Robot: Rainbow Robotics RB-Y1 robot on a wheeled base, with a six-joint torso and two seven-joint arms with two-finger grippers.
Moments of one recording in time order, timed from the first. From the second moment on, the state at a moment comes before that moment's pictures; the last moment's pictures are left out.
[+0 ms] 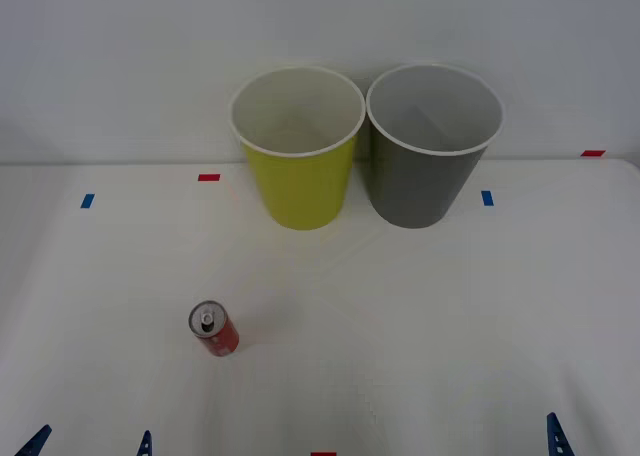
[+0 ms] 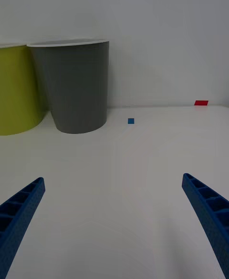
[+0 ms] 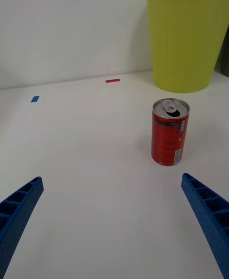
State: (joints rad) right arm 1.10 -0.37 0.14 -2.02 -0.07 -0.72 1.37; left arm 1.22 0.35 -0.25 -2.17 0.14 -0.51 -1.66
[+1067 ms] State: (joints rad) right arm 1.10 -0.37 0.14 -2.02 -0.07 -0.72 1.37; left arm 1.22 0.35 -0.25 -2.17 0.14 -0.51 -1.66
